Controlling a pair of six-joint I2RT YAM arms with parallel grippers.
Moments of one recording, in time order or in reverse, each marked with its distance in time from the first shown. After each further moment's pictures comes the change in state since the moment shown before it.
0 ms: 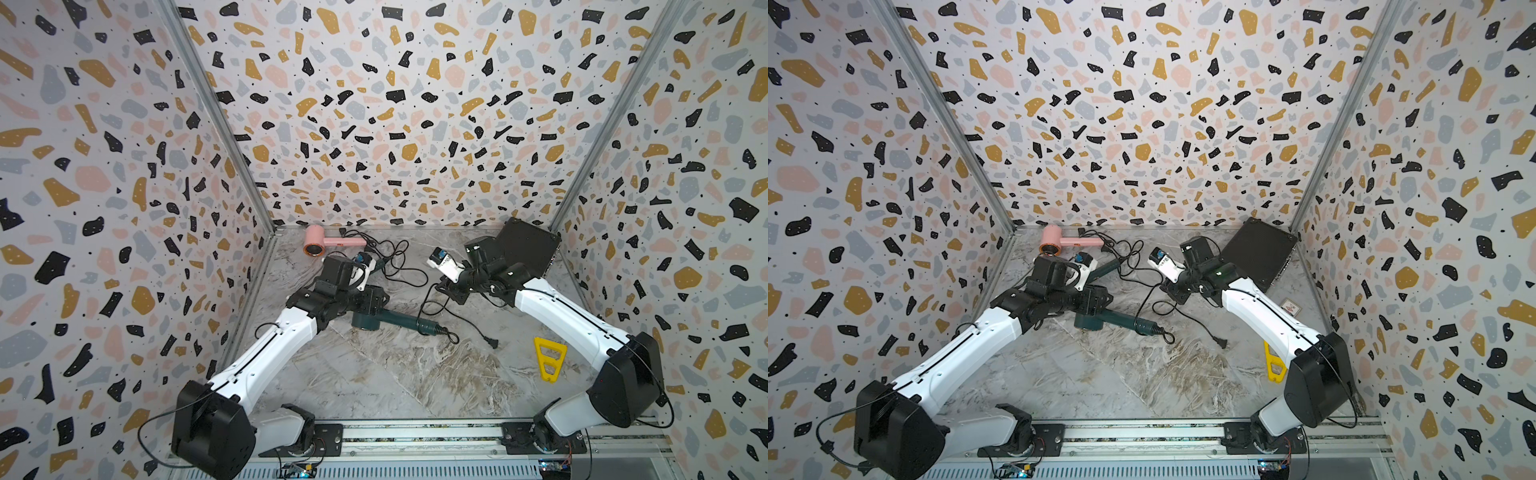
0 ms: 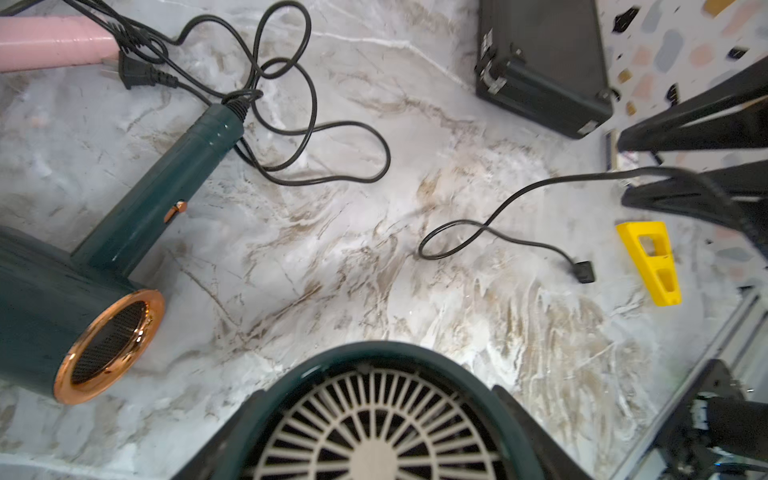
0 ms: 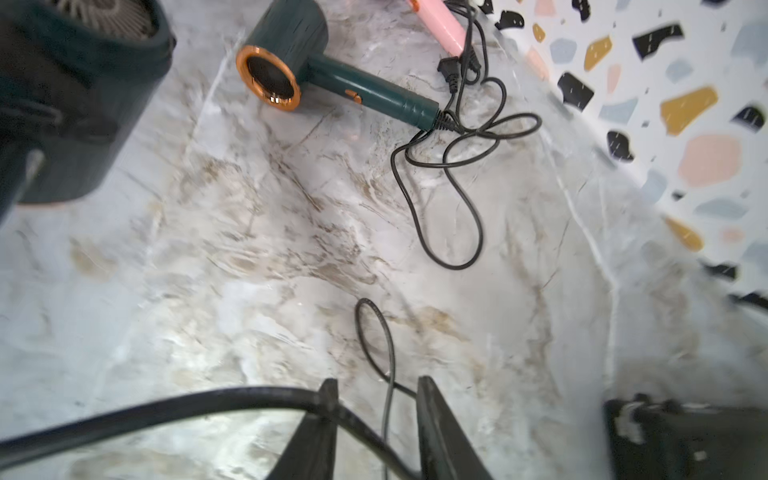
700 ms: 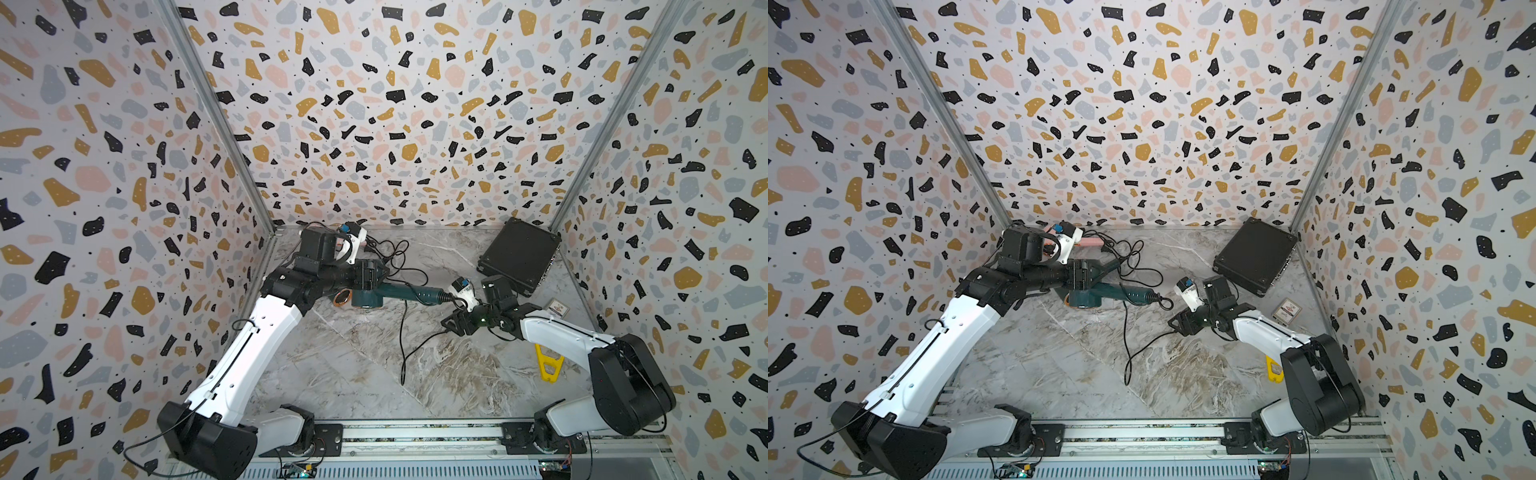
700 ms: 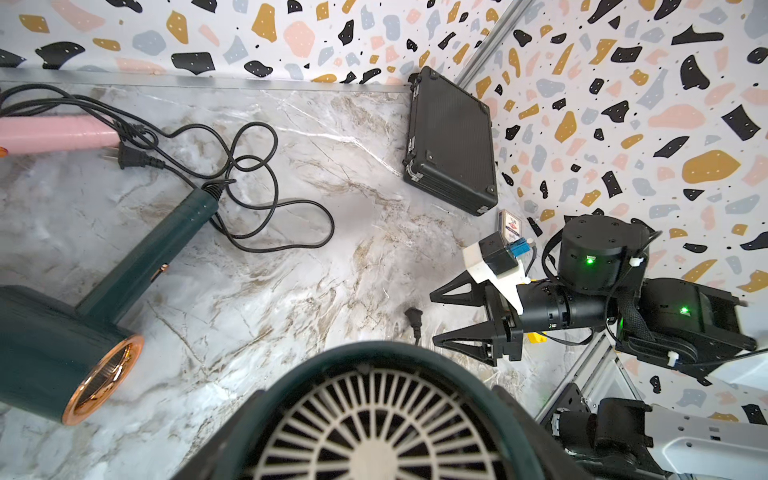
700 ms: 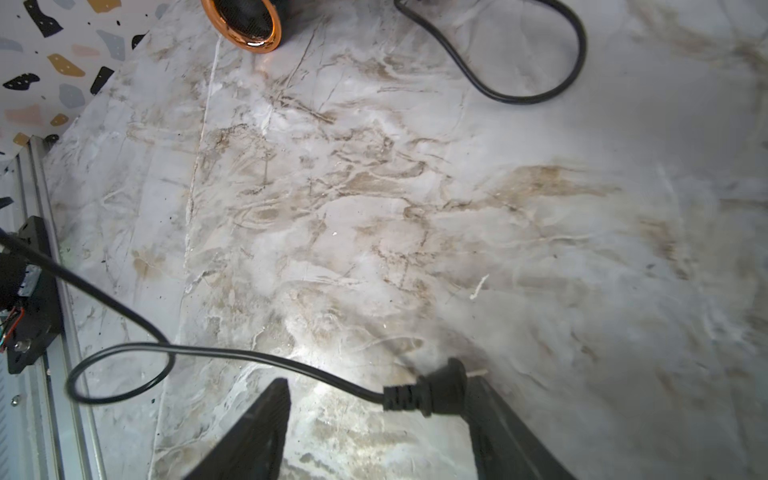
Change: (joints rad) left arm 0.029 0.023 0.339 -0.240 0.105 -0.074; right arm -0.081 -0.037 -0.525 0.423 -0.211 0.294
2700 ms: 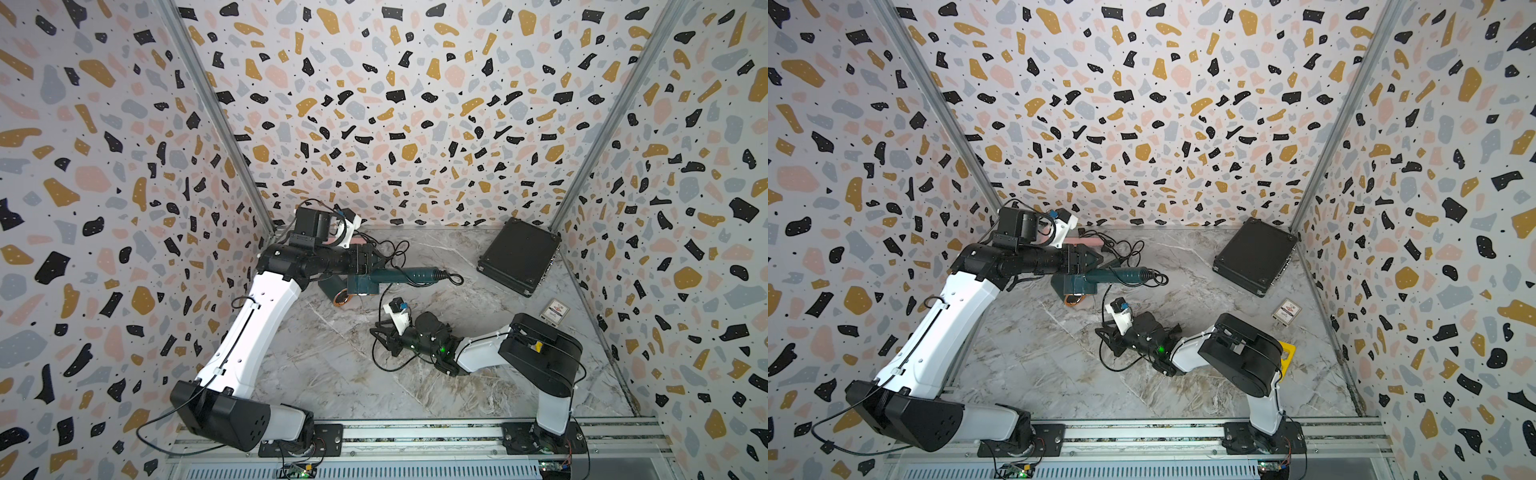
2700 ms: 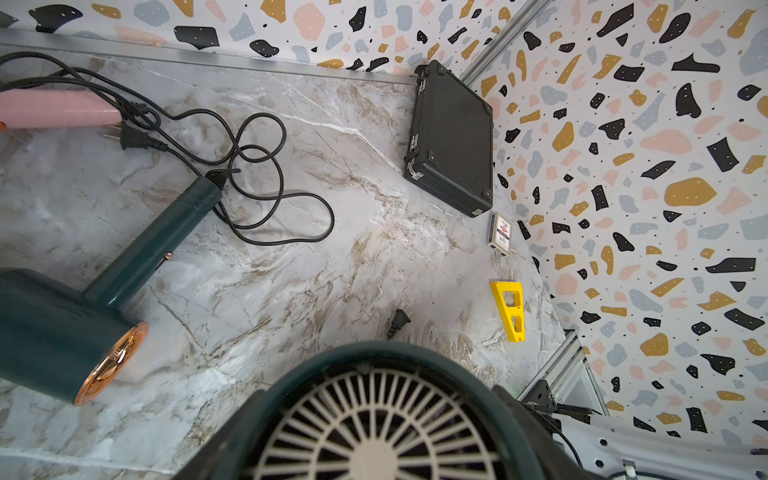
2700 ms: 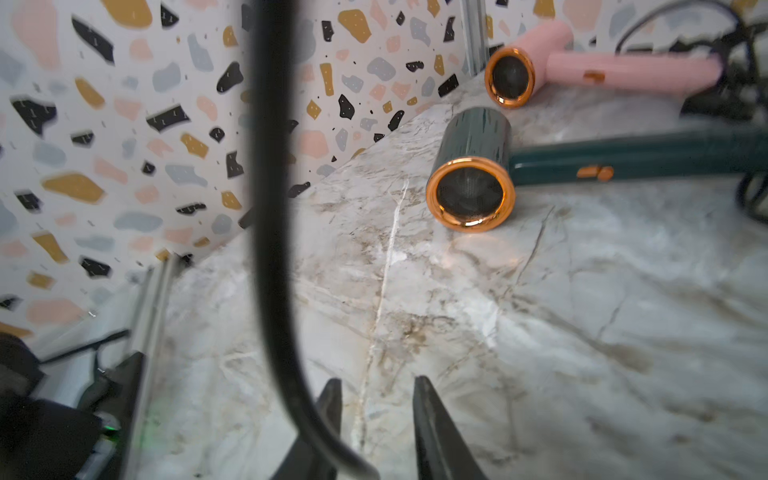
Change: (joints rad) left arm 0.074 0.128 0.220 -0.159 0.079 -0.004; right arm 0.559 0.435 0.033 1.042 0.380 0.416
